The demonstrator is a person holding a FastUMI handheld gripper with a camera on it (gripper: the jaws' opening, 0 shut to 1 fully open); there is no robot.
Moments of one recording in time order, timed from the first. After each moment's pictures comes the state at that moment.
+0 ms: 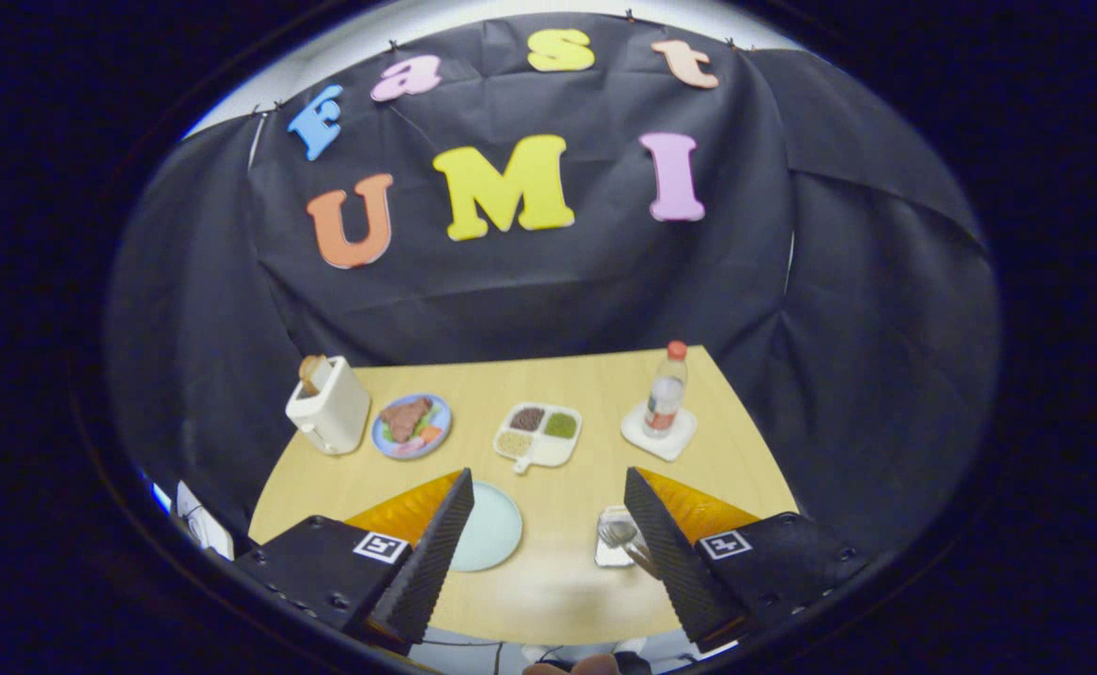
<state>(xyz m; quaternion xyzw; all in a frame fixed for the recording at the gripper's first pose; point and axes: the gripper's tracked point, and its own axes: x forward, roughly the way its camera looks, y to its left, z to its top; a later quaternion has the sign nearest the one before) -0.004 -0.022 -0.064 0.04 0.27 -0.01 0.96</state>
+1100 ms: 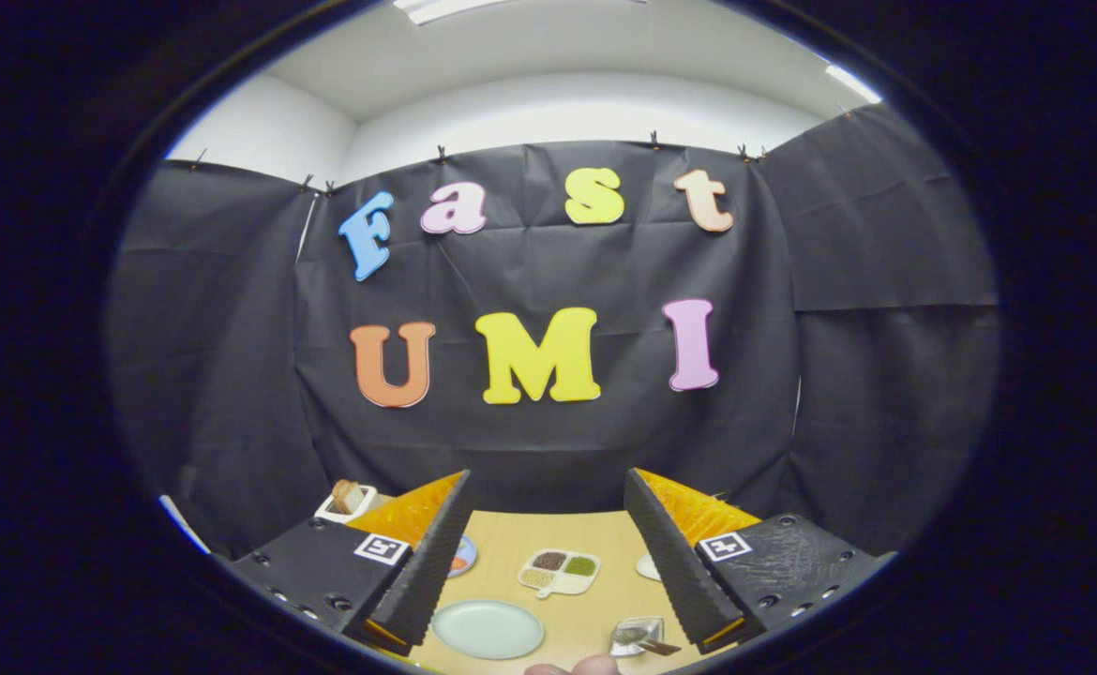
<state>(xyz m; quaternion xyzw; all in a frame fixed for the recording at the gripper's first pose) 0.011 0.009 0.056 0.03 0.06 -0.01 1.00</state>
